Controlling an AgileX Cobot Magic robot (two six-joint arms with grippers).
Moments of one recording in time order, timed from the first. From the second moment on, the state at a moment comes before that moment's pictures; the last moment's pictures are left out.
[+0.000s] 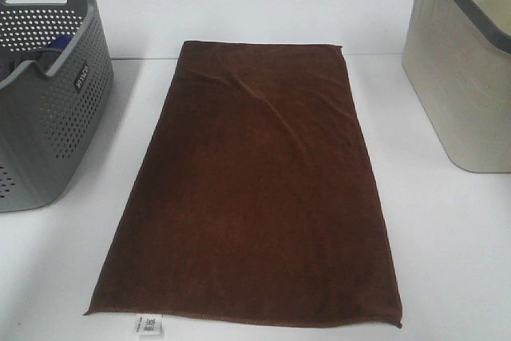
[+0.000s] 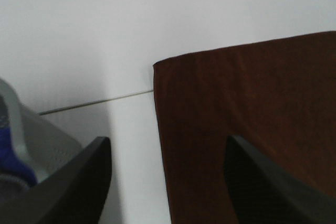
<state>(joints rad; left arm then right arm) -0.35 2.21 -2.27 0.19 0.93 -0.25 0.22 2.23 -2.40 0.02 1.19 0.01</state>
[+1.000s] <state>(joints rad) -0.35 1.51 -1.74 0.23 1.21 -0.17 0.22 1.45 -1.49 0.09 1.22 -0.02</state>
